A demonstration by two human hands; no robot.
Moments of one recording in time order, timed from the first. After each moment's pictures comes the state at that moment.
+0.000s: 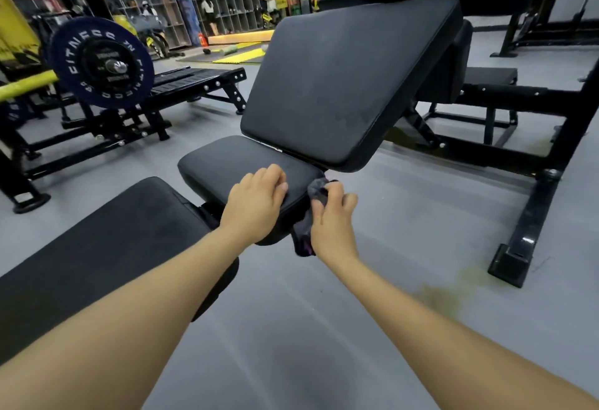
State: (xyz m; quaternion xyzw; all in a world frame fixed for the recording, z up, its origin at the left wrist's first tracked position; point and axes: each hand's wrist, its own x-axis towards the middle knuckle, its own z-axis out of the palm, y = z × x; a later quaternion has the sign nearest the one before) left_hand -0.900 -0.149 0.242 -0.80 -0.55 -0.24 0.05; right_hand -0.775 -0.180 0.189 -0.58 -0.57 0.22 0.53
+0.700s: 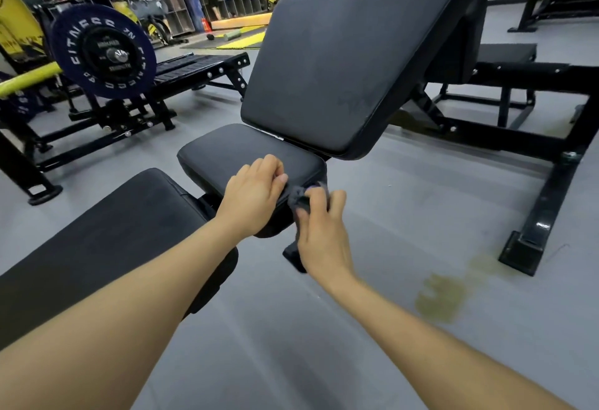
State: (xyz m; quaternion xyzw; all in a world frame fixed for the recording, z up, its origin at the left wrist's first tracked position) left_hand -0.902 -0.149 0.240 -0.80 -0.54 -0.24 0.03; right_hand -0.786 -0.197 0.175 -0.57 -0.64 0.13 0.50
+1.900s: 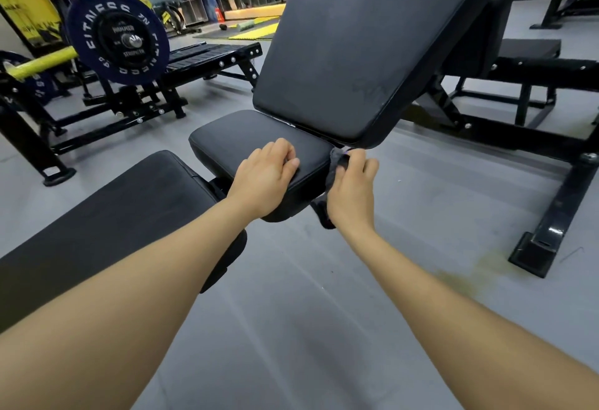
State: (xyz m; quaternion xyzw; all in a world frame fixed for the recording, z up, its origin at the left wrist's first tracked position) left_hand -0.903 -0.146 0.239 -0.80 -0.55 -0.24 0.01; right_hand -0.768 -0.159 0.188 -0.62 -0.54 0.17 0.55
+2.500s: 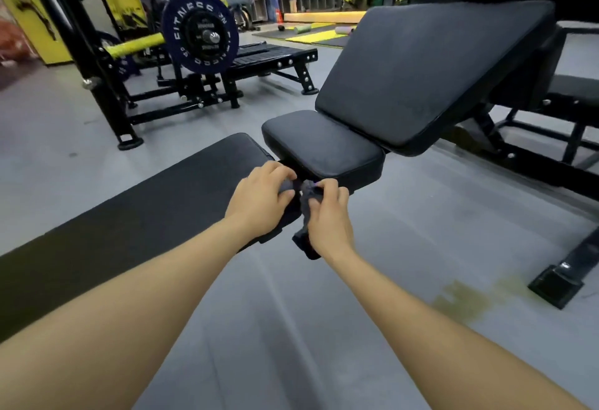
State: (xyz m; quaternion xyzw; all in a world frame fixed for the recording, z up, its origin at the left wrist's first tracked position) left_hand -0.967 -0.272 0.263 -0.74 -0.64 -0.21 0.02; right_hand -0.842 -0.263 0.208 -0.55 -0.65 0.27 0.45
